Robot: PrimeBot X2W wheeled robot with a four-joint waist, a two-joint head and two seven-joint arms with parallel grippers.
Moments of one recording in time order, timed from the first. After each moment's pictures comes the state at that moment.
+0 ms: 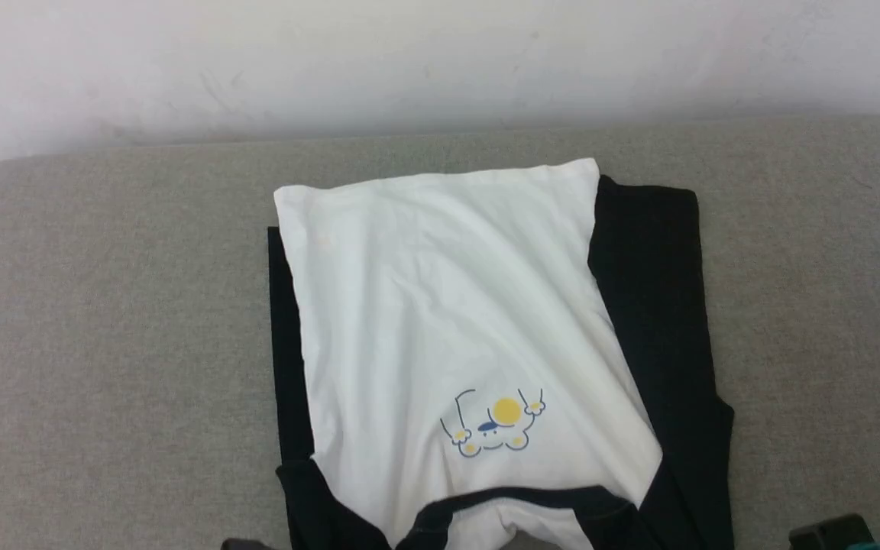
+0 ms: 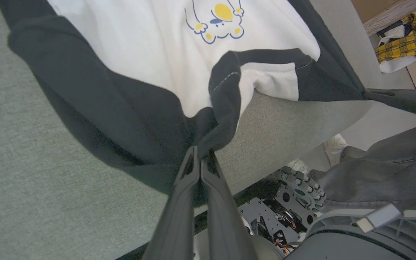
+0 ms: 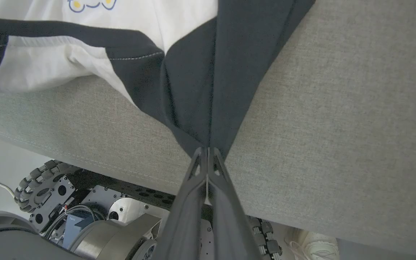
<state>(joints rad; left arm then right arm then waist) 0.21 0.72 -0.67 -0.51 -0.80 0.30 0.32 0.49 -0.19 0.03 -0.53 0.32 0.13 0.80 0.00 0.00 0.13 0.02</state>
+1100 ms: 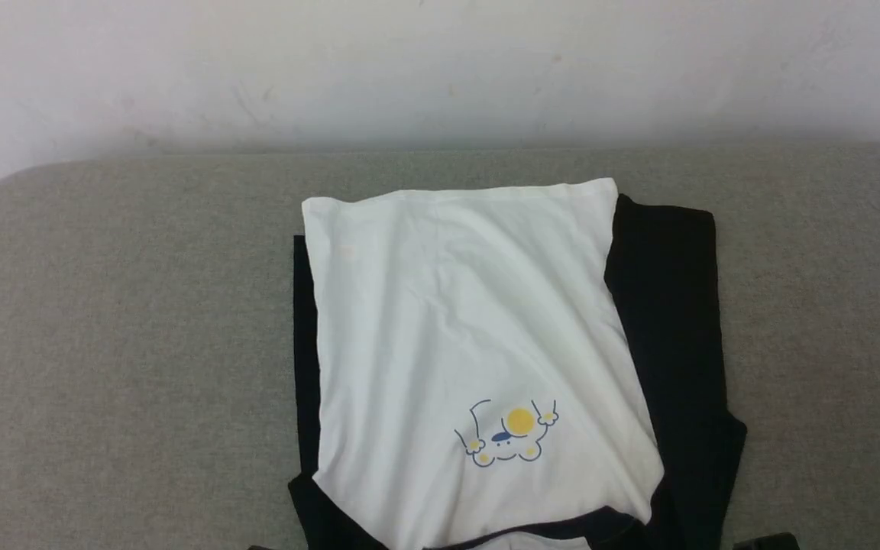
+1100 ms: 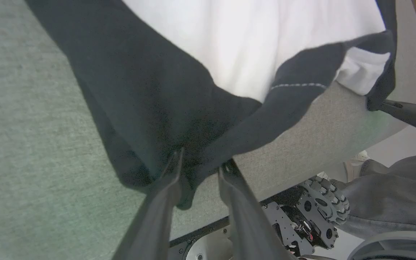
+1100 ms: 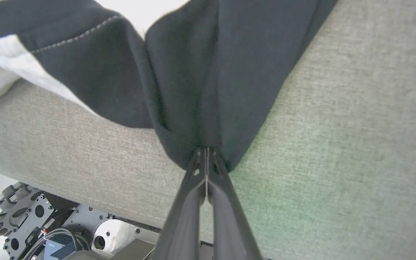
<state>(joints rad) 0.14 0.56 -0.72 -0.08 -0.84 0.17 0.21 0.37 -0.12 0.09 -0.06 0.23 0.13 0.48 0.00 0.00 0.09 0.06</state>
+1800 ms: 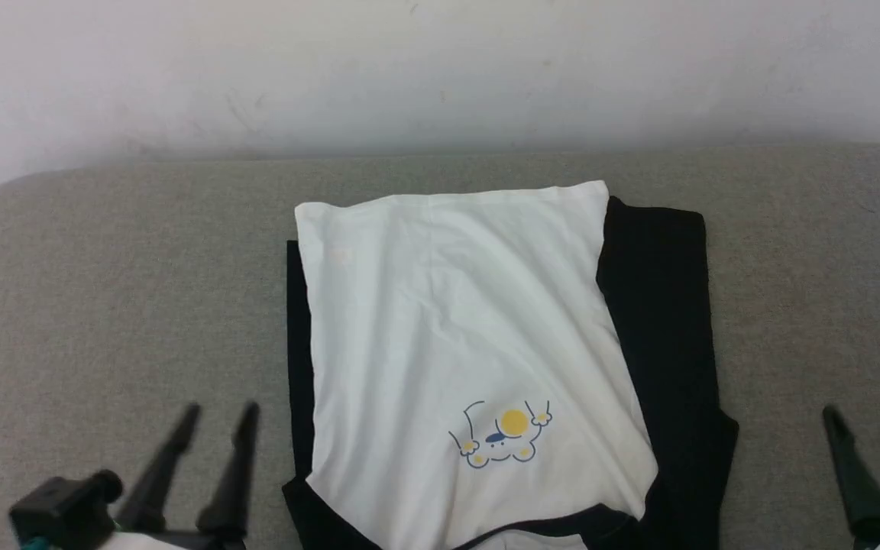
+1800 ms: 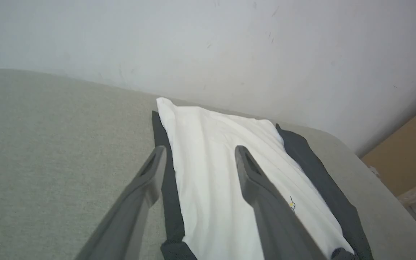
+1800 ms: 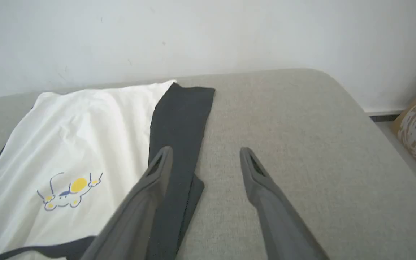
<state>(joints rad) 0.23 0.63 -0.38 -0.46 -0.85 0.31 -0.09 0.36 -0.07 -0.23 -0.53 0.31 0.13 0.47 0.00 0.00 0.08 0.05</state>
